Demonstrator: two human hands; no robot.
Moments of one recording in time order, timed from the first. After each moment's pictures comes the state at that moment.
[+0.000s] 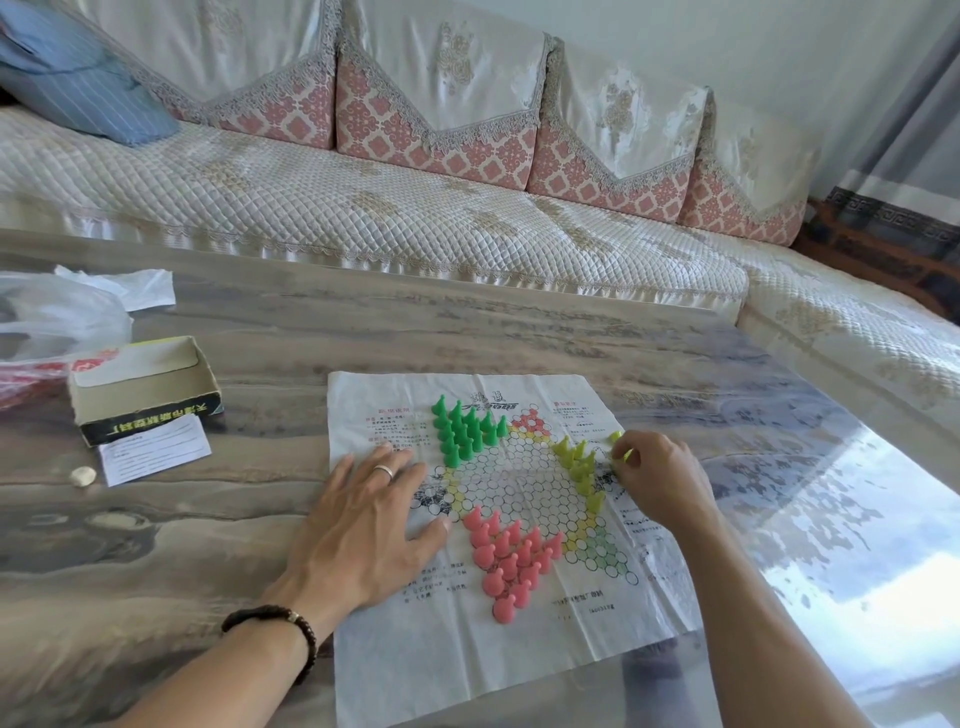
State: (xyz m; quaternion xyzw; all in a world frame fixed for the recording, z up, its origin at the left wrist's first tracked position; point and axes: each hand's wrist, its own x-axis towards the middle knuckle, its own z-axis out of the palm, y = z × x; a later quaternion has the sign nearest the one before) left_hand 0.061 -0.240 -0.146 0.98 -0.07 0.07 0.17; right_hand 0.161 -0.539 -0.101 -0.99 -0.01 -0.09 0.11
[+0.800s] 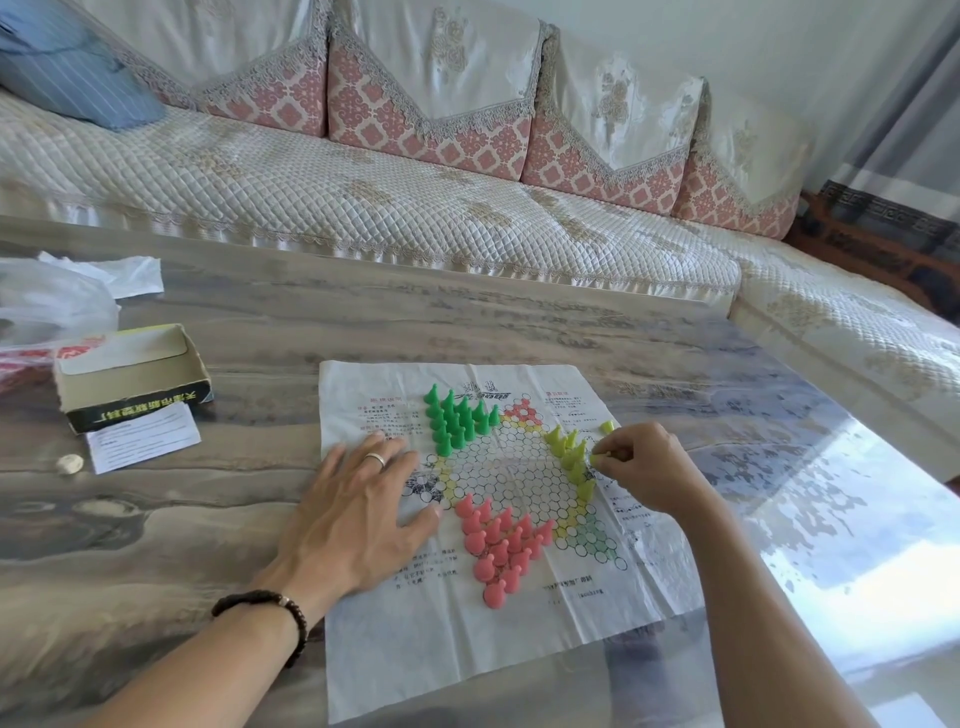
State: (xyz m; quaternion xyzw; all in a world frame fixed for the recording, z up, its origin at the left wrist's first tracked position) left_hand 0.059 -0.241 -0.141 0.98 -0.08 0.08 0.16; right_hand 0.154 -0.540 -0.089 -0.97 -0.06 0.00 0.22
